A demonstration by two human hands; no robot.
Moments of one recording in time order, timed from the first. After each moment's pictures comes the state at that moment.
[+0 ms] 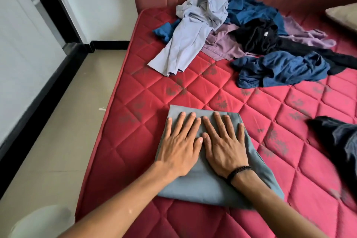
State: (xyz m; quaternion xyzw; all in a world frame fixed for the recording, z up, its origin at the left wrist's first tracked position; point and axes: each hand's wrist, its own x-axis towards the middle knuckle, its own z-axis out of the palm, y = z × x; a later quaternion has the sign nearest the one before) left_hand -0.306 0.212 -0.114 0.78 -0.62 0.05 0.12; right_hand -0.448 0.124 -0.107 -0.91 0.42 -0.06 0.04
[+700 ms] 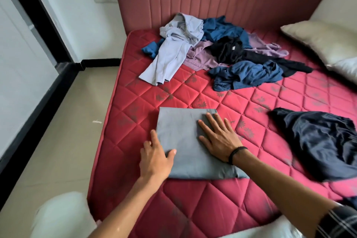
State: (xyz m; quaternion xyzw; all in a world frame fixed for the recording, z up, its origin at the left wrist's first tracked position) left_hand -0.321 0.292 -0.087 0.90 -0.36 -0.17 0.19; right_hand -0.506 0.111 -0.086 -0.94 0.34 -0.04 -0.03
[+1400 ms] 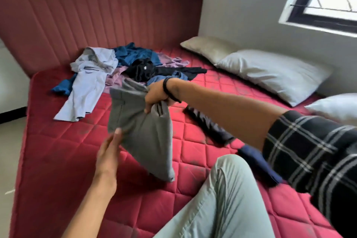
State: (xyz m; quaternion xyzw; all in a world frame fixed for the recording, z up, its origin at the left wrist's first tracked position) left_hand -0.412 0.280 0.049 0.53 -0.31 -0.48 0.63; right_hand -0.543 0.117 0.186 -0.72 0.52 0.00 0.46
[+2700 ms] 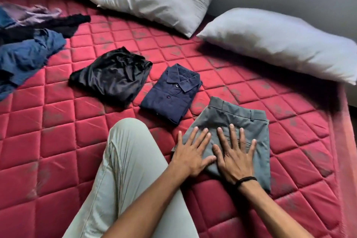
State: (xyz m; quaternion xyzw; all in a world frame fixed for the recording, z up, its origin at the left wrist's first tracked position) left_hand -0.841 0.325 -0.101 0.28 -0.95 -0.15 -0.07; right_hand -0.988 0.435 -0.102 -0.49 0.87 -0.03 0.02
